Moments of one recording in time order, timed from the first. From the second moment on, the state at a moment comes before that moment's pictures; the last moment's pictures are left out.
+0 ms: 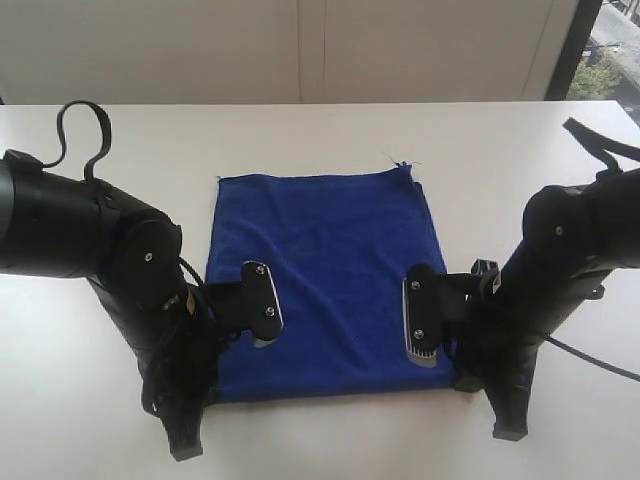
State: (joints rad) left arm -0.75 1.73 -0.88 -0.10 0.66 0.68; right arm 0.42 1.70 -0.75 0.18 0.58 -1.22
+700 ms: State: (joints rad) left arm -0.76 1.60 -0.88 -0.07 0.89 0.71; right arm 0.46 1.53 -0.75 0.22 0.76 -1.18
